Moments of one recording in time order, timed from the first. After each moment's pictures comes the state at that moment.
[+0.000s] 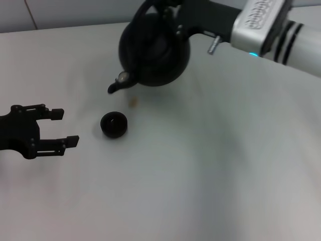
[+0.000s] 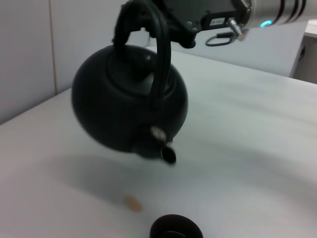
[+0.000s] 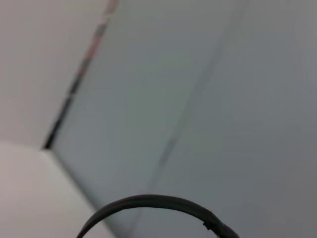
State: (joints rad) left arm -0.44 -2.06 0.77 0.96 2.13 1.65 -1.47; right arm 0.65 2.08 -1.22 -0.55 -1.13 -0.92 0.60
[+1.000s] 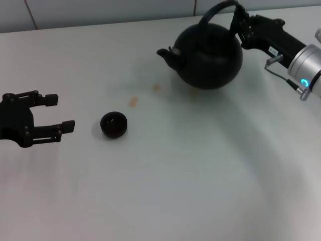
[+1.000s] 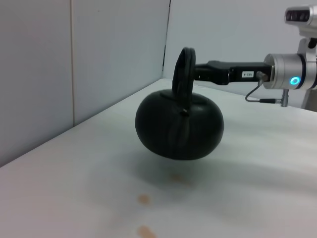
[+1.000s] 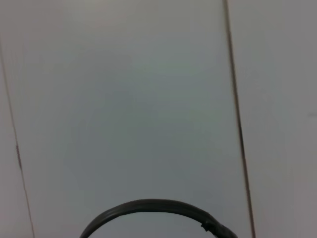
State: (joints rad) left arm -0.43 -2.06 0.72 0.96 2.06 1.65 -1.44; right arm 0.50 2.08 -1.09 -0.37 -0.87 -0.95 0.81
